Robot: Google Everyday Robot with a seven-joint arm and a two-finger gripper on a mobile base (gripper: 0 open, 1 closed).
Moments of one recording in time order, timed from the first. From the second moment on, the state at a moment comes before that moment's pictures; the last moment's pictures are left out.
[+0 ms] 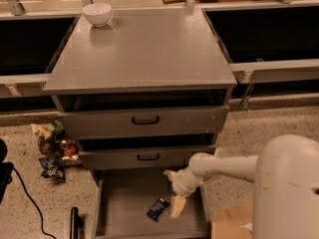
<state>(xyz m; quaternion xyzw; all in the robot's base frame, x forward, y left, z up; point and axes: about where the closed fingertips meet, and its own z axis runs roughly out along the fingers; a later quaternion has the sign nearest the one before) 0.521 -0.039 0.340 -0.71 0.64 0.18 0.21</state>
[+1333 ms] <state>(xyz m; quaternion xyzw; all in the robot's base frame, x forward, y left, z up) 0.533 -0.012 0.250 -0.69 0.64 0.24 0.24</state>
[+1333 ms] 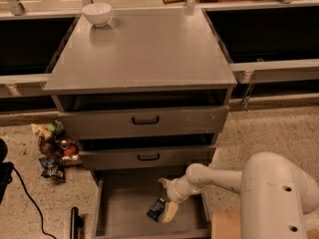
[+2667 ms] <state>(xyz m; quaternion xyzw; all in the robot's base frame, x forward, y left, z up) 0.542 0.046 0.154 -0.69 0.63 0.27 0.23</state>
